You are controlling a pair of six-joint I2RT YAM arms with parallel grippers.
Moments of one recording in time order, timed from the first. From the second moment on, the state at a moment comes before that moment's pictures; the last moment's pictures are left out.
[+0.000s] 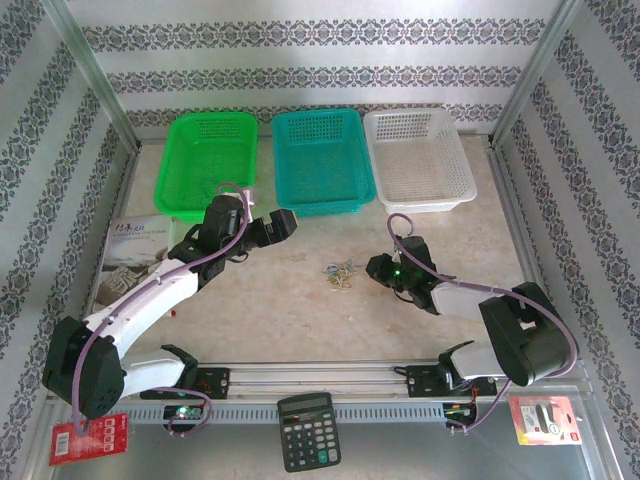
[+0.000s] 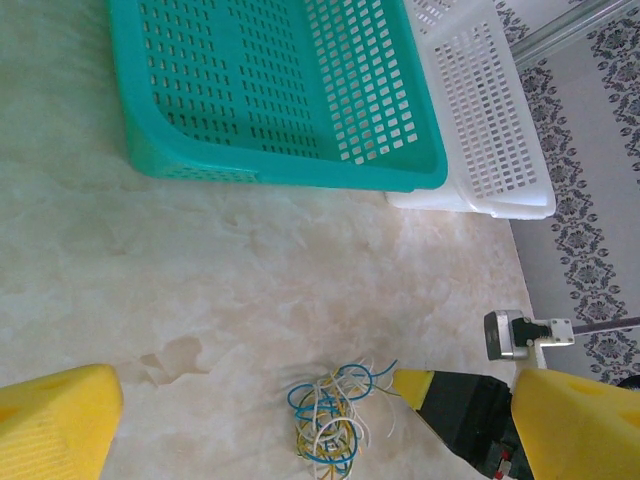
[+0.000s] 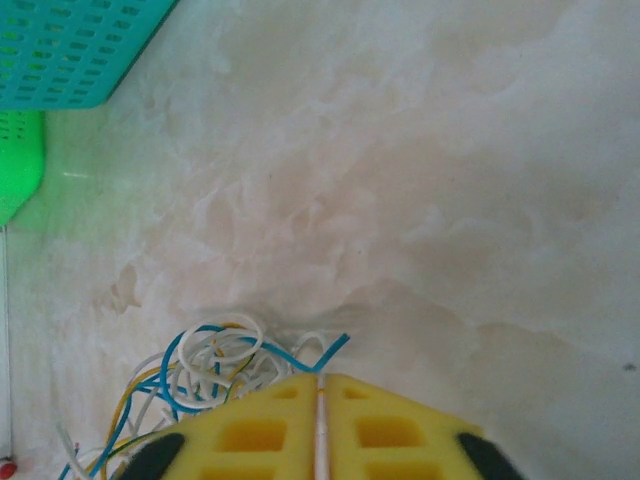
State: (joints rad) left arm -0.45 1.20 0.81 -0.14 0.21 -0.74; right arm 0.38 1.38 0.37 0.28 -0.28 0.89
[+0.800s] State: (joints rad) left arm -0.45 1.22 0.75 -0.10 0.25 -0.73; right arm 0.54 1.21 0.58 0.17 -0.29 0.76
